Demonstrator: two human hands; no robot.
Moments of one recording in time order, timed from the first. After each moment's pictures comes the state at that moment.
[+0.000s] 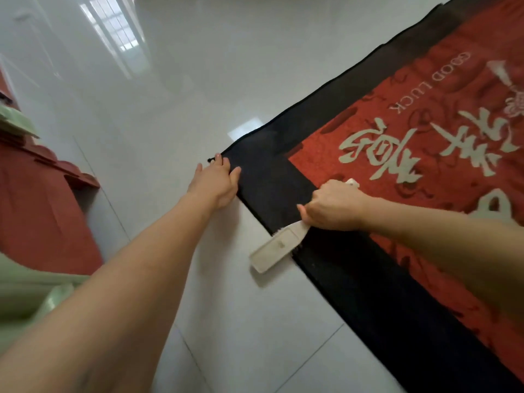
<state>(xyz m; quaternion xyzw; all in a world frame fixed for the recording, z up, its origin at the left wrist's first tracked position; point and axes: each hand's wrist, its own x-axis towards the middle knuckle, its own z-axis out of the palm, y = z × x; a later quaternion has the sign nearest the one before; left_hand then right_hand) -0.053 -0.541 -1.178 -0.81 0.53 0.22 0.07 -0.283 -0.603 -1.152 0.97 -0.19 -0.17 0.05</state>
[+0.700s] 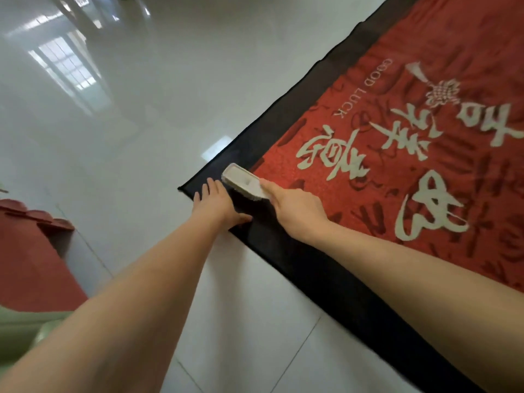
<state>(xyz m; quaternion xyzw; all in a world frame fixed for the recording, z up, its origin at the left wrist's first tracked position) -0.106 -0.548 -1.161 -0.79 0.54 0.27 0.12 -0.282 -0.561 -1.131 0.82 -0.53 -0.03 -0.19</state>
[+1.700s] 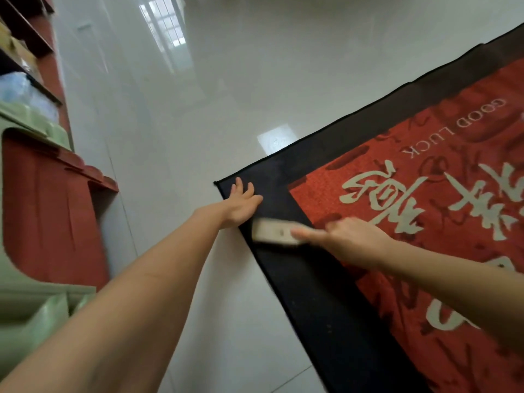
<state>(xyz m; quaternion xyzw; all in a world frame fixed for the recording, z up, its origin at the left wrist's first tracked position) -0.090 -0.560 -1.160 -0.79 0.39 0.47 -0.04 -0.327 -0.643 -1.140 0.96 -0.13 -0.21 -0.10</state>
